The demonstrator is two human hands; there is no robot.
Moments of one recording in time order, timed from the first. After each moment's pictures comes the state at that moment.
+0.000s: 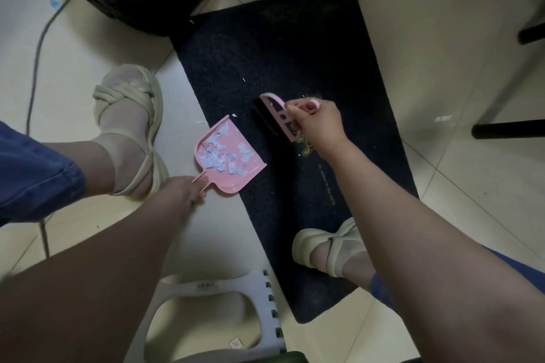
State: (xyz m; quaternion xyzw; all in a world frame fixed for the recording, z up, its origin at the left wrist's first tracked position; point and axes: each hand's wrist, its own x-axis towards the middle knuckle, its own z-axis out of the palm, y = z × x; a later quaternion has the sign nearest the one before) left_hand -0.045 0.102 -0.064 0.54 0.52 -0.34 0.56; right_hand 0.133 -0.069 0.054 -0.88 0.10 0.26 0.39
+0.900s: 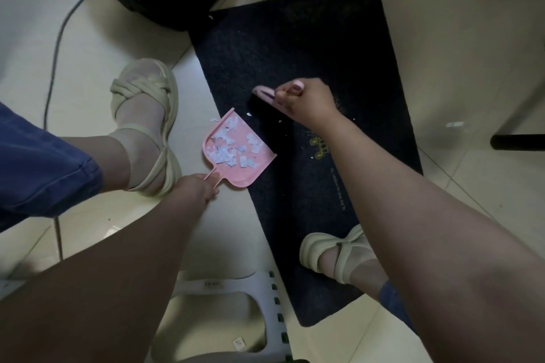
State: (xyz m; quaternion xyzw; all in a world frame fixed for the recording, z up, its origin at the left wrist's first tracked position) left_hand -0.047 0.100 -0.078 0.52 0.55 -0.32 0.57; right_hand 0.162 -0.020 0.039 -0.91 -0.03 0.32 0.25
